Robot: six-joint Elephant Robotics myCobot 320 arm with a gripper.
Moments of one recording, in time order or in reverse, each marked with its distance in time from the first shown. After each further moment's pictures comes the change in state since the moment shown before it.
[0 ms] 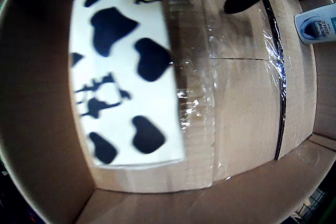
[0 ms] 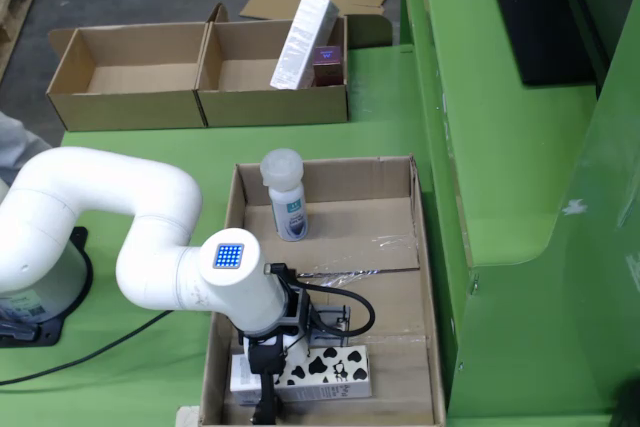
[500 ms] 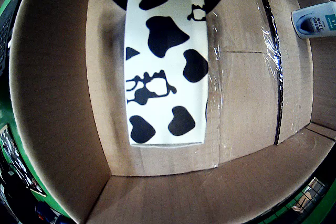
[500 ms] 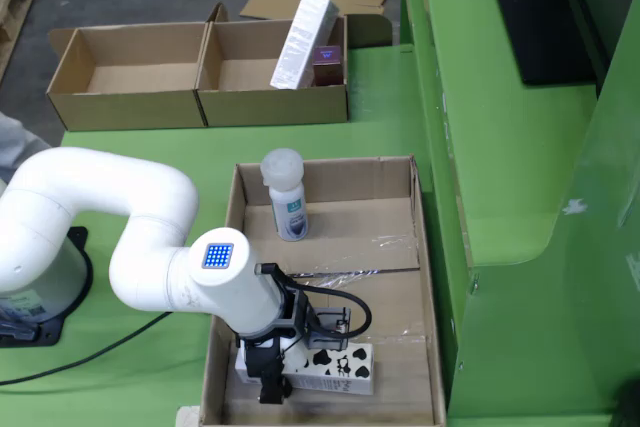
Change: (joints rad) arm -0.006 0.014 0.011 0.011 -0.005 0.001
